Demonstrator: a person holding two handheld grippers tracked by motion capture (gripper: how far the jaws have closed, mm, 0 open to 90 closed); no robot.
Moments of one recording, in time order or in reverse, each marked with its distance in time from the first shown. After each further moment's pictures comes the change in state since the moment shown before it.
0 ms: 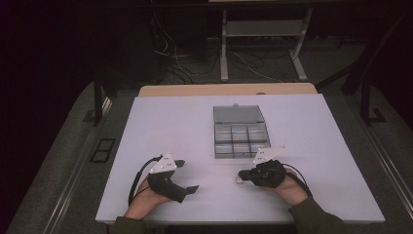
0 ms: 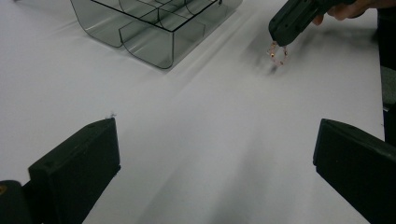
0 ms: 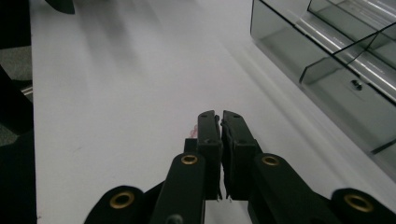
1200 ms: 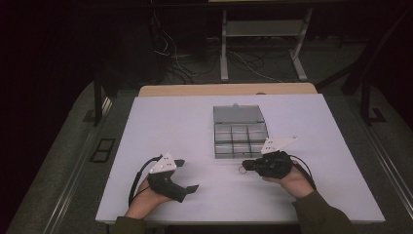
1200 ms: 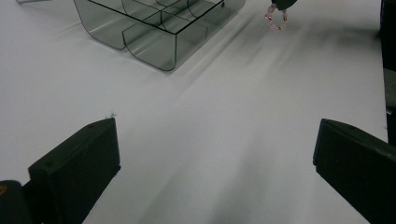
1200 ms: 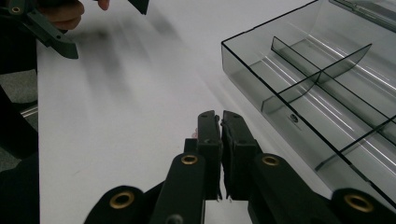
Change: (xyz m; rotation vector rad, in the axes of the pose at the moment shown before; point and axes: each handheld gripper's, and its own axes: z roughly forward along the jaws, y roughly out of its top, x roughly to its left) left arm 0.000 0.000 0.000 -0.012 0.009 -0.003; right arm -0.015 0.013 -0.021 -0.077 -0.012 0.018
